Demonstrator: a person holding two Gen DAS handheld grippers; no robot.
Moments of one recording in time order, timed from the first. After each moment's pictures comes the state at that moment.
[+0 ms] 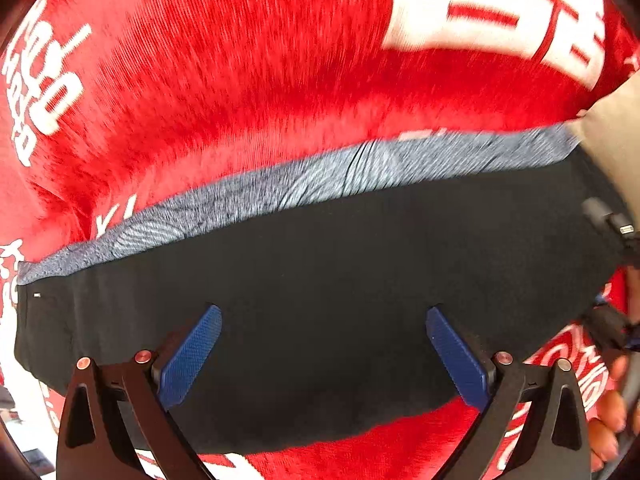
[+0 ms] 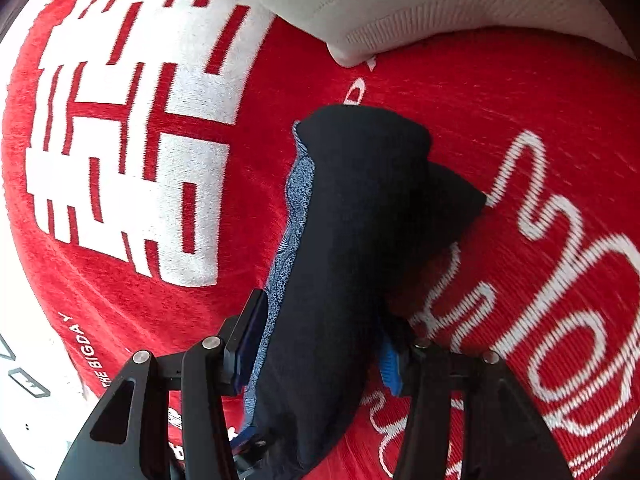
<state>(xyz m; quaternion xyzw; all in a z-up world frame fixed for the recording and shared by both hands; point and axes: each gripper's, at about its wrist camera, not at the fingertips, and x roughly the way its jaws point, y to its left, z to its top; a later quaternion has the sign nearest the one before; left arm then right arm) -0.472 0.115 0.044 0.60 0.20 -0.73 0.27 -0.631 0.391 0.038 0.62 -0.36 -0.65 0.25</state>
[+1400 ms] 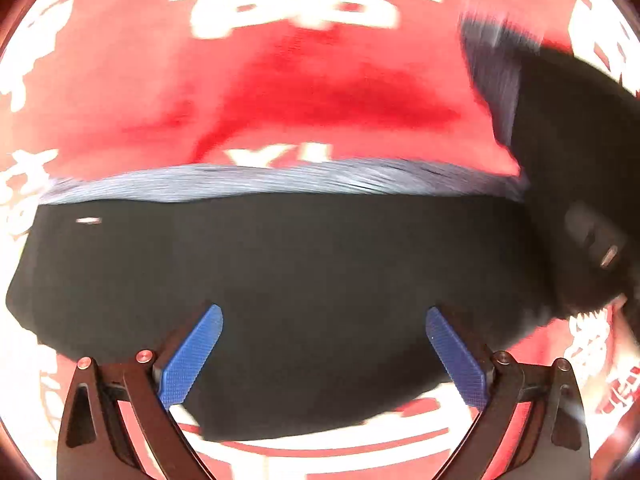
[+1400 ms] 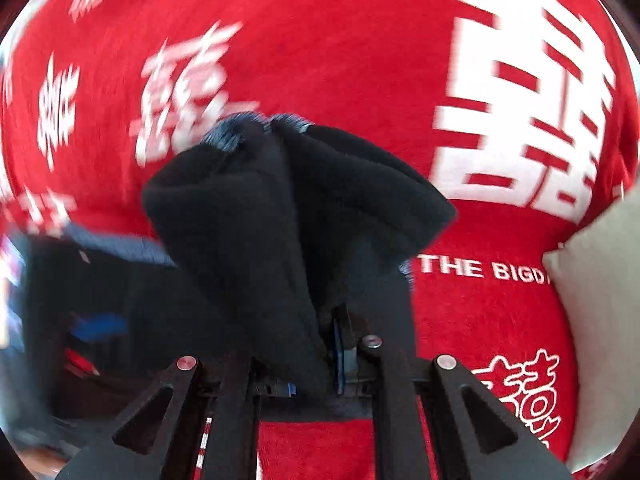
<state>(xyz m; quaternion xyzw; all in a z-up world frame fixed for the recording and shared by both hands) -0.248 0.001 0.064 0.53 0.29 -0.73 0.31 -0.412 0.141 0.161 0.46 0.27 -0.75 0.40</state>
